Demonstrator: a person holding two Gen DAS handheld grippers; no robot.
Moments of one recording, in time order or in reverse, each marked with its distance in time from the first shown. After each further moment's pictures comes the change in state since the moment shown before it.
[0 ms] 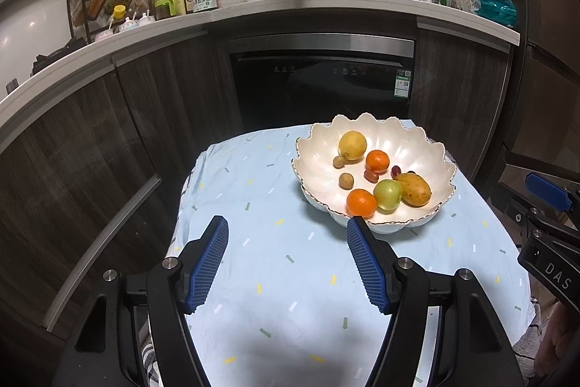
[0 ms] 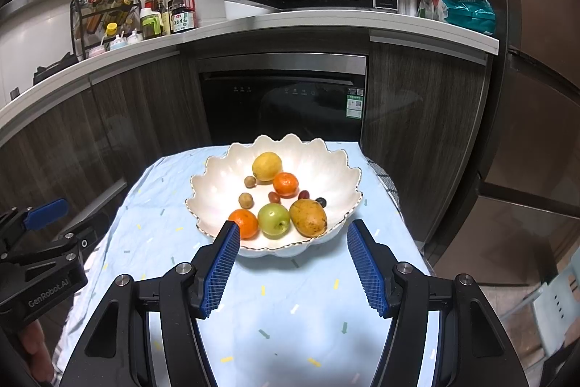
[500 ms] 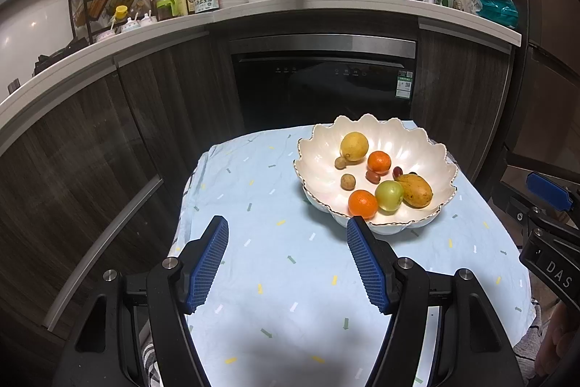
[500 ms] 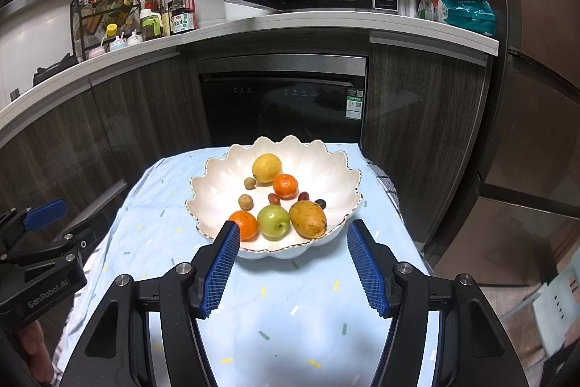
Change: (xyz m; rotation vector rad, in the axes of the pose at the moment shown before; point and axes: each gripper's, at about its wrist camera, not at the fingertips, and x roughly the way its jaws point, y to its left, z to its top) left arm 0.000 0.000 0.000 -0.001 -0.003 0.008; right arm 0.000 0.000 0.001 -0.002 -0.001 0.000
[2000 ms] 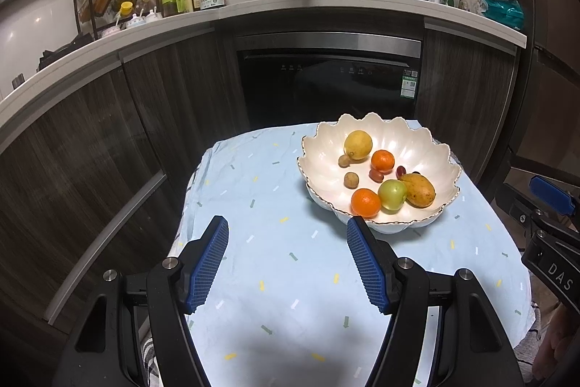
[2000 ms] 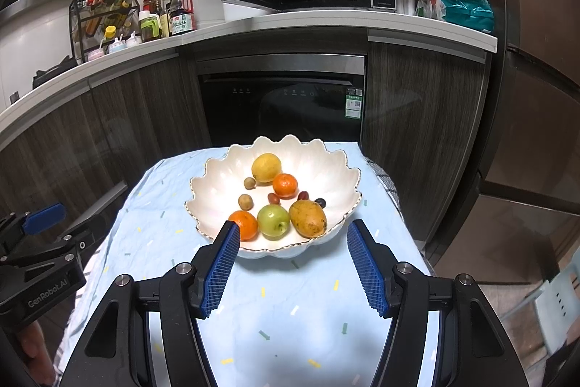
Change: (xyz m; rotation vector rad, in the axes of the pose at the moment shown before) left arm -0.001 0.000 -0.001 -0.018 0.011 0.015; right arm 0.001 -0.001 0.001 0.003 -0.002 0.001
